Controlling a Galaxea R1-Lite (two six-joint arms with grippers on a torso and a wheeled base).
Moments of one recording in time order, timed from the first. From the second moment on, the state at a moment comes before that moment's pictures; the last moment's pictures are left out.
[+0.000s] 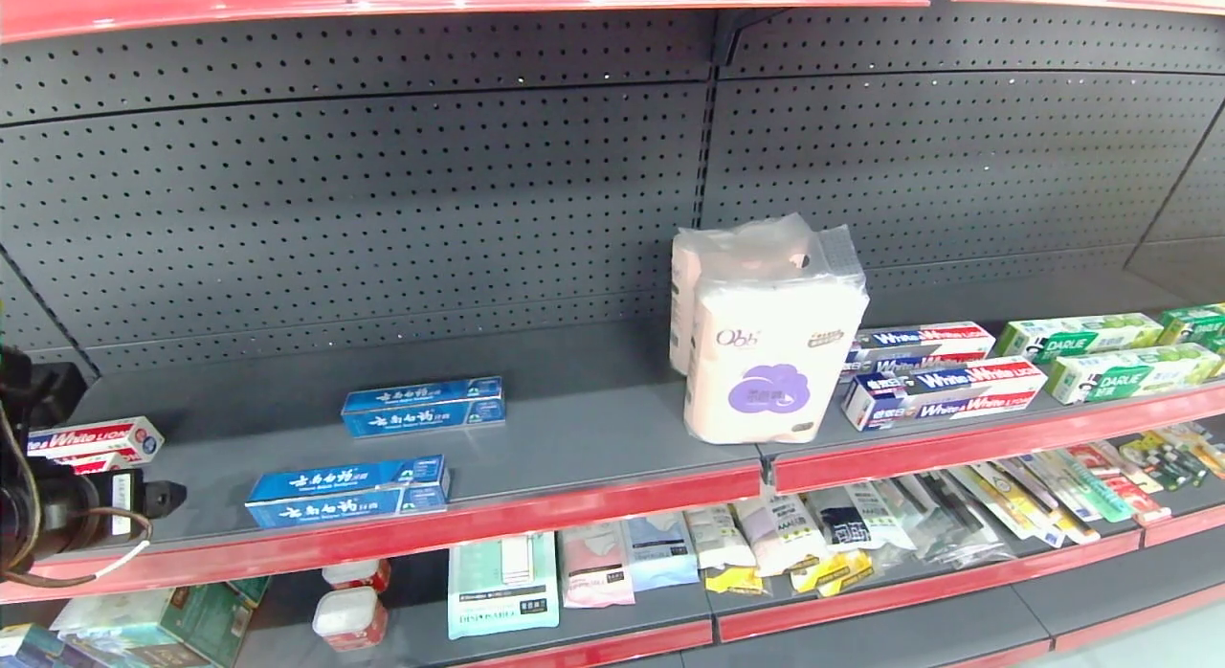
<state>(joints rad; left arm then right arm) 0.26 1.44 -0.57 -0.11 0.21 0.03 0.00 0.00 0.00 0.00 0.00 0.00</state>
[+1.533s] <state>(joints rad) 0.23 1.68 -0.61 -0.26 0.18 0.07 0.00 0.00 0.00 0.00 0.00 0.00</state>
